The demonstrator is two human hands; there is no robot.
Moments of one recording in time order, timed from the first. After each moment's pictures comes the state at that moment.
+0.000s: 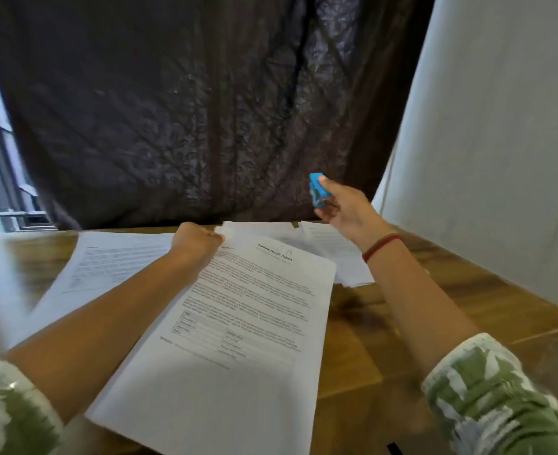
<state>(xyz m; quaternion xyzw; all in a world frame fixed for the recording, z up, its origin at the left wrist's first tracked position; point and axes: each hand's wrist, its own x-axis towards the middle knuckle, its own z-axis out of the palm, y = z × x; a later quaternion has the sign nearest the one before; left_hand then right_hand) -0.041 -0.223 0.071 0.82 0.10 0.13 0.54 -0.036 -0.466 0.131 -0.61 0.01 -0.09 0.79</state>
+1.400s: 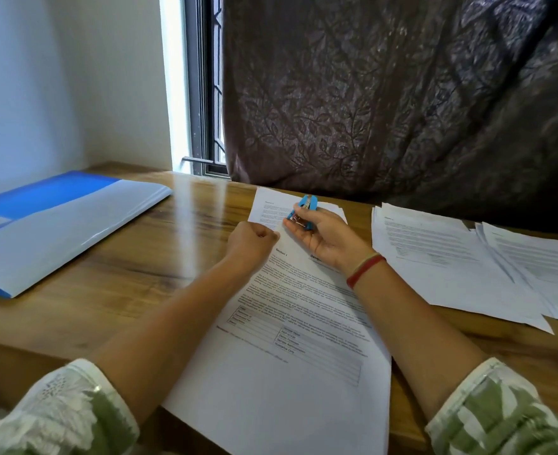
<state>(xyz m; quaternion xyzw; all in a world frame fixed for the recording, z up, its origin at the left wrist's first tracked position) -0.081 -0.039 -0.005 0.78 0.17 0.18 0.57 -0.036 -0.168 0.044 -0.51 -0.02 0.23 0.83</state>
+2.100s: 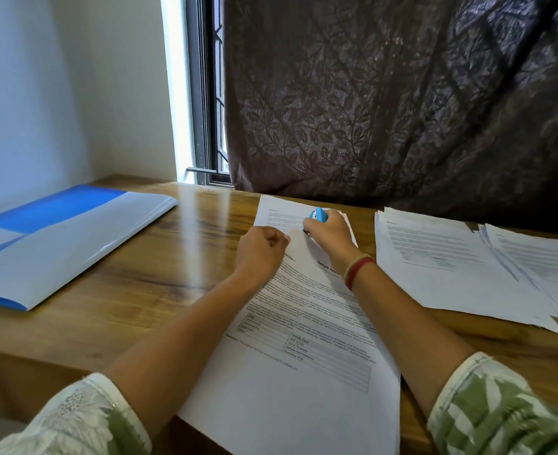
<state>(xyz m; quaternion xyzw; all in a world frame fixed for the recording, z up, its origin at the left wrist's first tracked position) -0.090 -0.049 0.002 0.85 0.12 0.23 0.46 -0.019 -0.161 0.026 -0.85 -0.08 -0.02 0.53</state>
